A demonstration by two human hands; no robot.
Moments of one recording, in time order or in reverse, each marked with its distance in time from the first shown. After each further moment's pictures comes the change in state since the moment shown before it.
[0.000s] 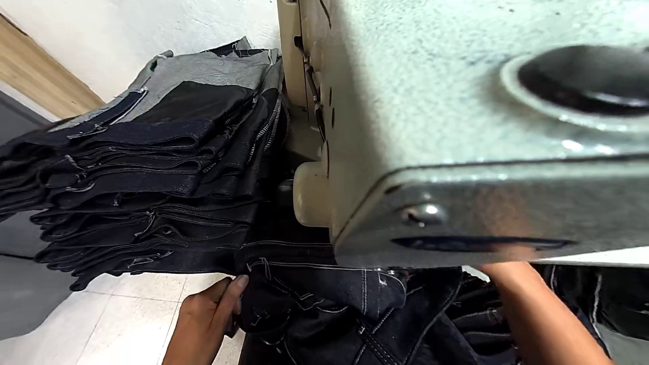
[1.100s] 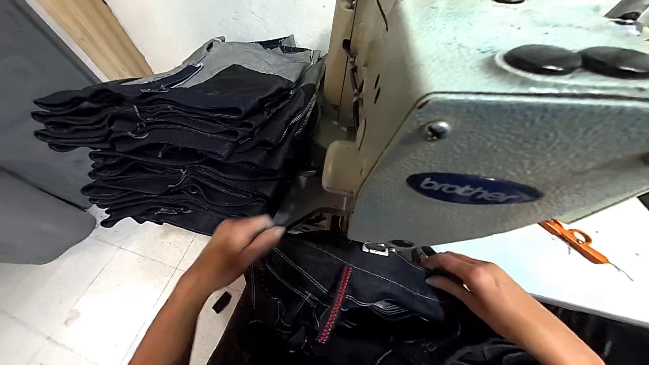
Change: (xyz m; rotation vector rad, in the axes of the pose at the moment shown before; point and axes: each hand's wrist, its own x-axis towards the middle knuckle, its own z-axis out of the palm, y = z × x) left_hand 0.034 0.029 -0.008 0.017 -0.095 0.354; right_hand -0.037 0.054 0.004 -0.066 -0.244 -0.415
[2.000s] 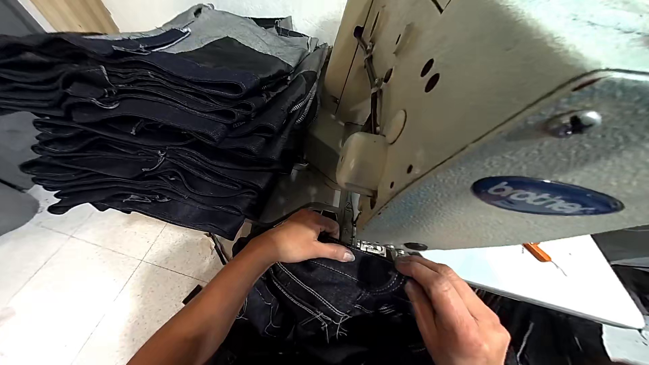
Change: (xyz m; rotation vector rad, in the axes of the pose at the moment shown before) left_hand 0.071 0.035 0.056 -0.334 -0.487 0.104; right_hand 0.025 -0.117 0.009 -0.098 0.493 -0.086
